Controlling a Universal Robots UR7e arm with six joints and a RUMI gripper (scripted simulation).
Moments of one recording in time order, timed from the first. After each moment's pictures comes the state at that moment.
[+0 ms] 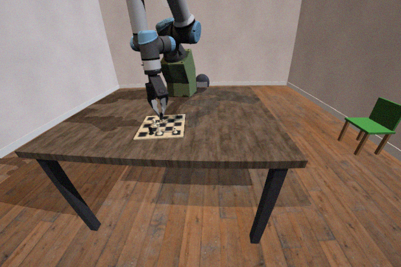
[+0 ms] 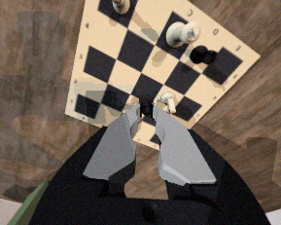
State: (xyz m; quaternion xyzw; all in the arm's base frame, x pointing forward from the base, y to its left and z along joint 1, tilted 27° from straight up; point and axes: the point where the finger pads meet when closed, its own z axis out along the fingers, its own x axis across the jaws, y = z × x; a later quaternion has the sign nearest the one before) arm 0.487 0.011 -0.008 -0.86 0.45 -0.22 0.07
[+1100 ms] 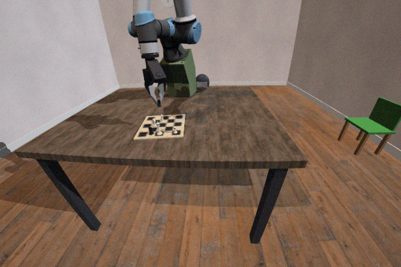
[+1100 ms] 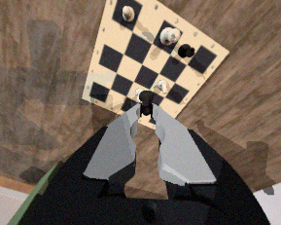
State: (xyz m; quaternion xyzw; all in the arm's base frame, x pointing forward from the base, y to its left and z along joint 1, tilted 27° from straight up) arm 0.457 0.016 0.050 -0.86 0.45 -0.22 0.07
